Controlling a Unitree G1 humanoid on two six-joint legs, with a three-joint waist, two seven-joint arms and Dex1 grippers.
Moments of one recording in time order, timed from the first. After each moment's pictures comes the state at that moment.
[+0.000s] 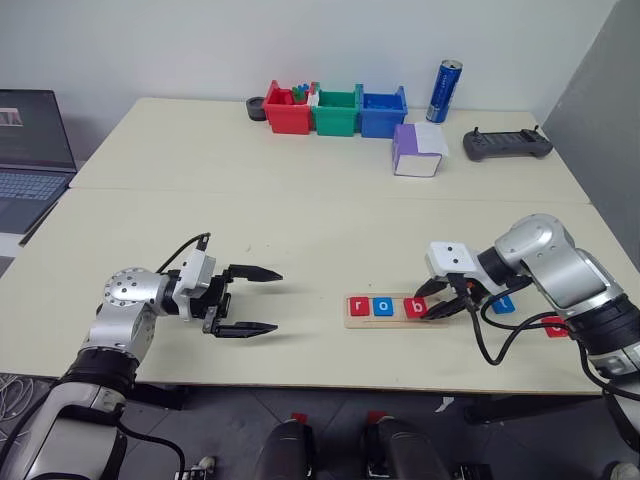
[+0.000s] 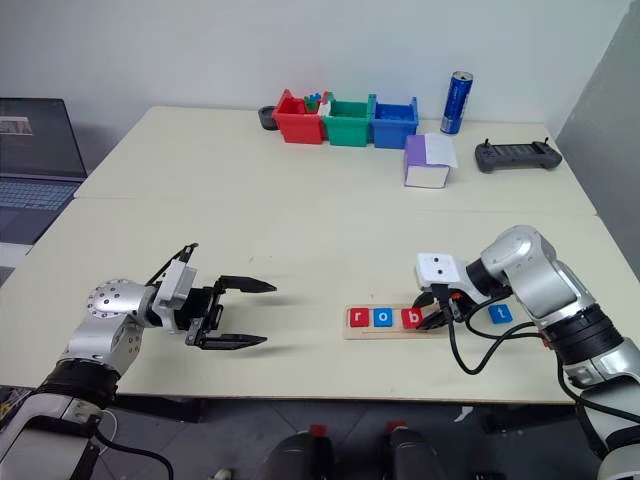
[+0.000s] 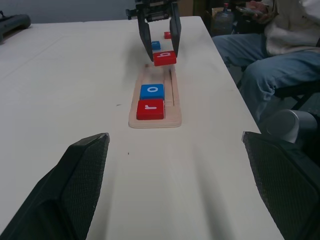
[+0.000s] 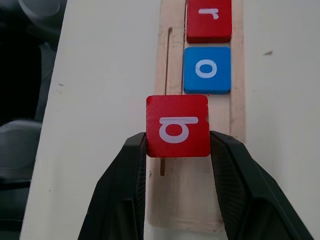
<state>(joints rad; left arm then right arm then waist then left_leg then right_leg) -0.47 0.78 -0.20 0.52 -0.65 -0.28 -1.61 -0.73 -0.81 0.43 0.03 0.04 0.47 1.52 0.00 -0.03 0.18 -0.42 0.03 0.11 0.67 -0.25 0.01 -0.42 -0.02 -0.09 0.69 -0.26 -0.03</state>
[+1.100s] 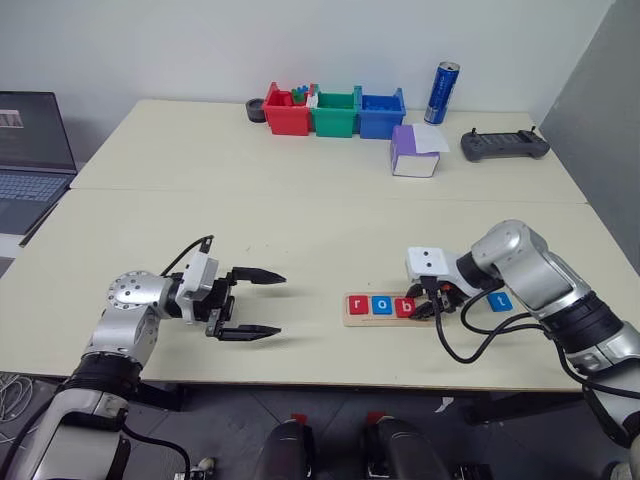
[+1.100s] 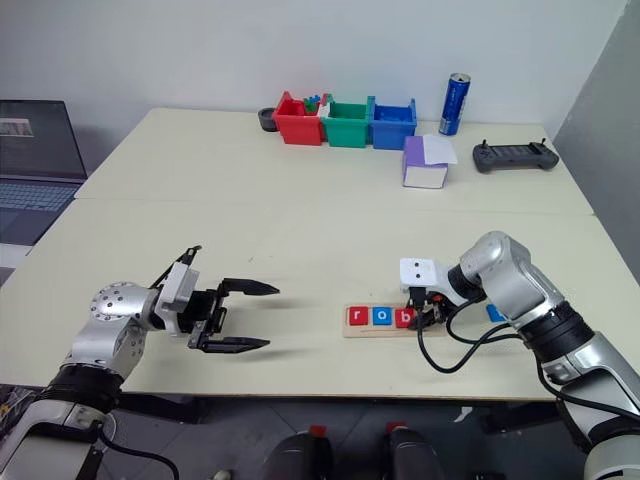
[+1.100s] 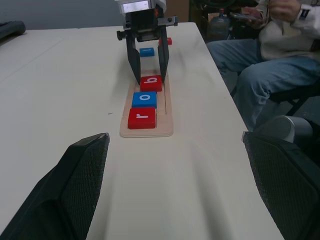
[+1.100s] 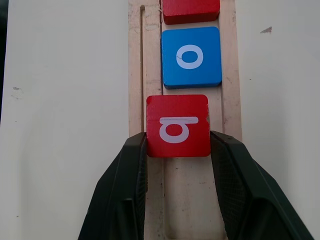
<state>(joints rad) -0.44 0.75 -0.15 0.46 -0.62 -0.24 -1.61 -0.77 -0.73 0.52 0.09 -0.07 0.53 1.44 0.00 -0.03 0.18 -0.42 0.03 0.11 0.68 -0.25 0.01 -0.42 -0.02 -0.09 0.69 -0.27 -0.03</state>
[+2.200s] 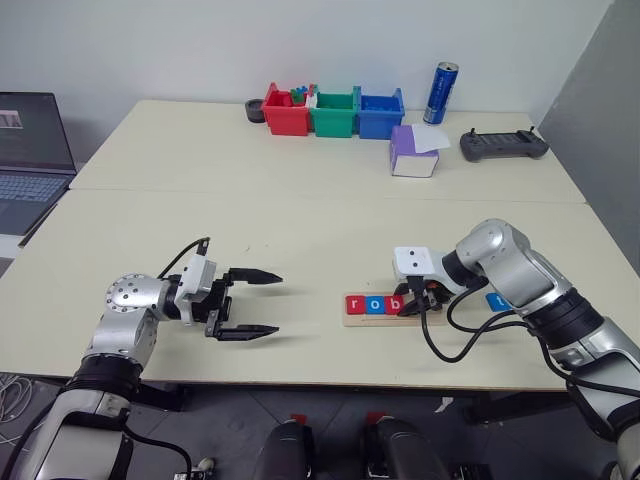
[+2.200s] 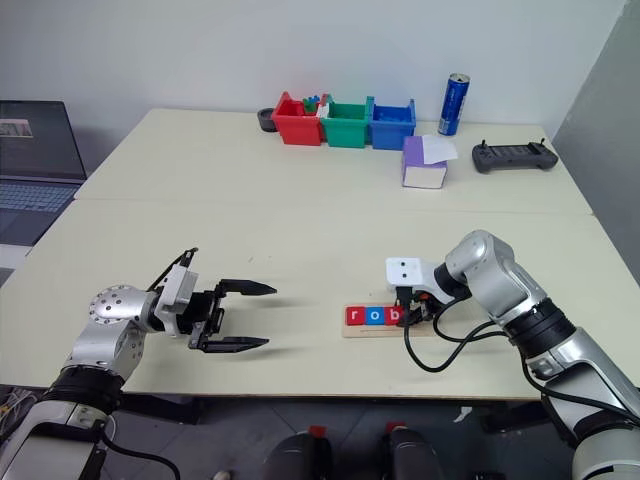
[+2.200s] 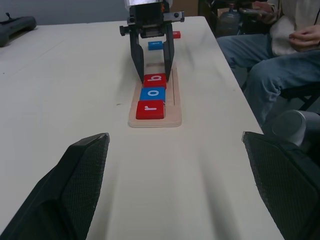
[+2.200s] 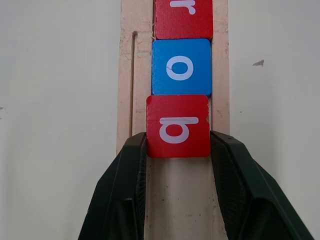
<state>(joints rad) -0.44 0.74 -0.14 0.53 -0.61 -0.30 -1.61 -0.80 -0.67 0.53 0.11 -0.11 0.51 1.41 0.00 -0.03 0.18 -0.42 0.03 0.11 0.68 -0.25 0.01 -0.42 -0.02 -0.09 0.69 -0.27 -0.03</state>
